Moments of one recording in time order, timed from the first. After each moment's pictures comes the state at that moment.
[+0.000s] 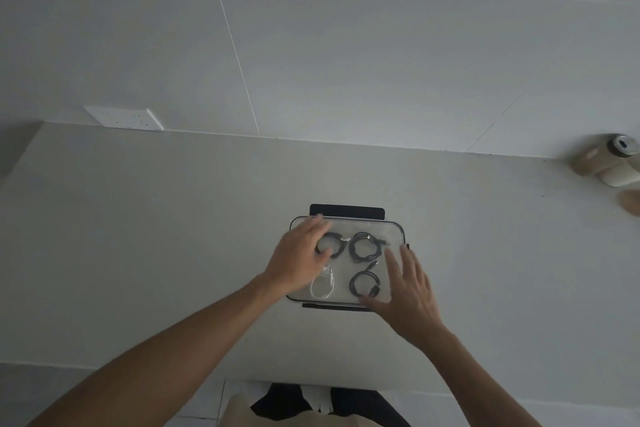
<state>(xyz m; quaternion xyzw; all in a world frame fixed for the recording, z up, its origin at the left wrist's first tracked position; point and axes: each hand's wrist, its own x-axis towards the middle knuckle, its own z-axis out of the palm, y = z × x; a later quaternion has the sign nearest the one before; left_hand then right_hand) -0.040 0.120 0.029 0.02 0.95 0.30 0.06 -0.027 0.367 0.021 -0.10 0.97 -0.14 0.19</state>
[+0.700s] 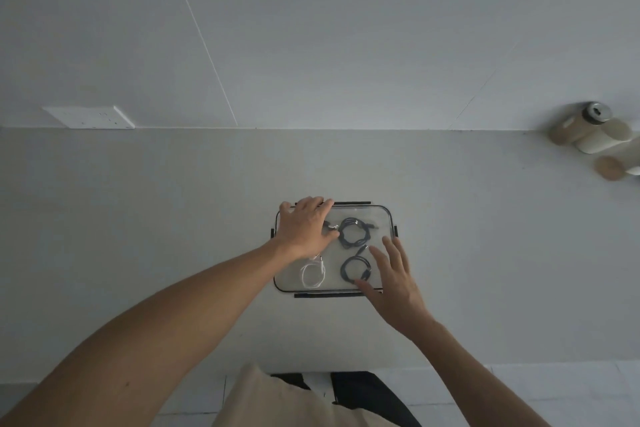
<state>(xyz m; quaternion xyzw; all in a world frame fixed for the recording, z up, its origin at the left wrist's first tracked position) -0.090 0.142 0.015 0.06 0.98 0.09 0.18 -0.006 0.371 -0.005 -0.12 0.95 -0.24 0.14</state>
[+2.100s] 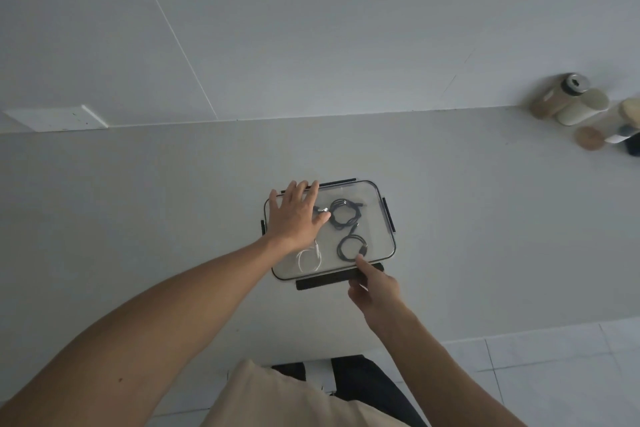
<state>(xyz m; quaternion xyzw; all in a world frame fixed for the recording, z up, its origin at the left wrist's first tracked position) -0.087 0.146 0.000 0.04 0.97 0.13 0.18 0.007 0.322 0.025 0.52 0.46 -0.68 0.24</state>
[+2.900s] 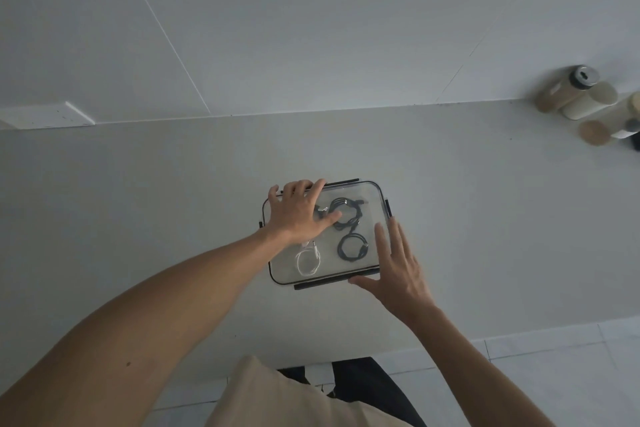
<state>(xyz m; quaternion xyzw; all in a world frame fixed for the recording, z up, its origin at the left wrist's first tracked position) -0.110 0.145 -0.010 0.05 0.97 0.15 0.18 -0.007 0.379 -0.015 -0.12 0.98 -0.12 0.07</state>
